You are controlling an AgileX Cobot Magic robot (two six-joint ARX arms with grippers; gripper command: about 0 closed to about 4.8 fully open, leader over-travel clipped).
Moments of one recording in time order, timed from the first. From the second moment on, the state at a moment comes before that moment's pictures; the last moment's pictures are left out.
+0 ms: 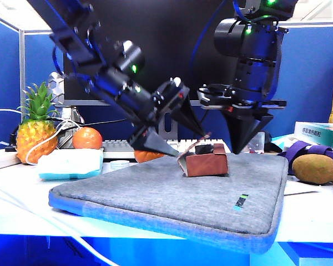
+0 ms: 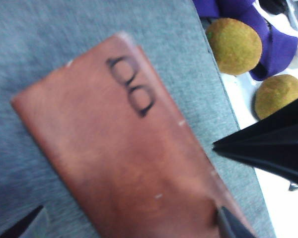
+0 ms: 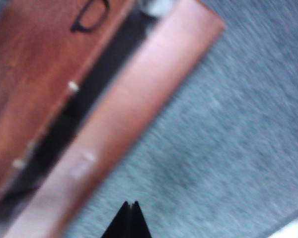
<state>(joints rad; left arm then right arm) -0.49 2.11 1.55 -0.25 0.66 -0.07 0.42 1.84 1.45 -0.78 0.02 -0.04</state>
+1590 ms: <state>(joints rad) -0.44 0.73 1.21 -0.41 0.00 0.32 0.37 0.77 1.40 -0.58 0.05 -0.08</state>
